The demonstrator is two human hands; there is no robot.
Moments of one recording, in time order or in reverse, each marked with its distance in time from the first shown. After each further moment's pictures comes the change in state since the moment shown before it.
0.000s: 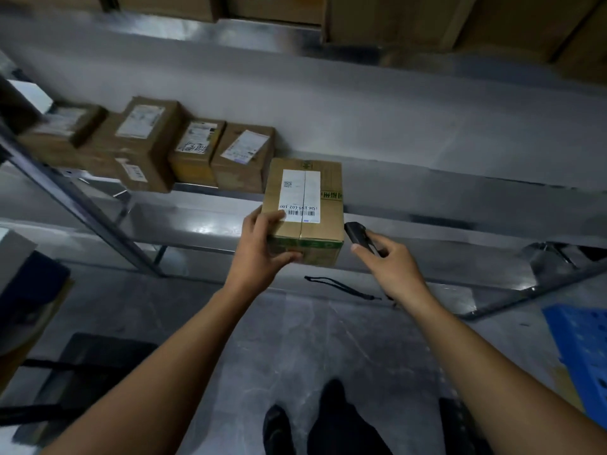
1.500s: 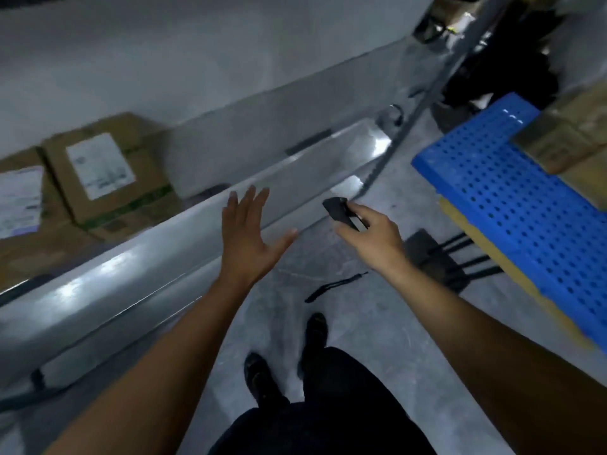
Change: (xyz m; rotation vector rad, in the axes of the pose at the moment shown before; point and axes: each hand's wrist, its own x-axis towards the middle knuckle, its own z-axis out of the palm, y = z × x) left_hand 0.064 0.011 0.144 0.073 -0.571 0.332; right_hand -0.046 0.067 -0.029 0.035 0.583 0.358
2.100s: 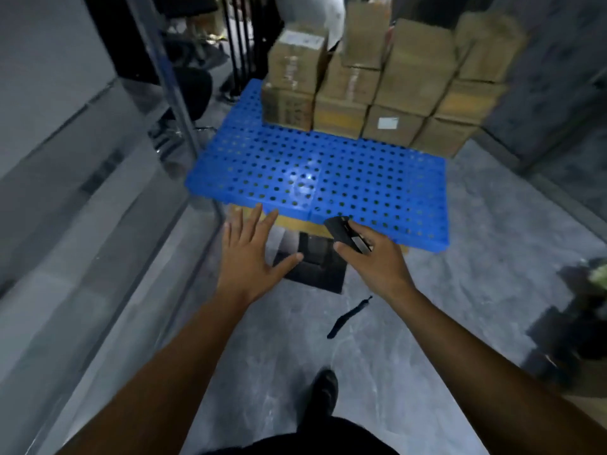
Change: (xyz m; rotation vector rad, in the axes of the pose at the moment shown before) left_hand -0.024 0.336 0.279 0.069 -0.474 0.643; right_hand -0.141 0.247 -0.322 0.126 0.532 0.299
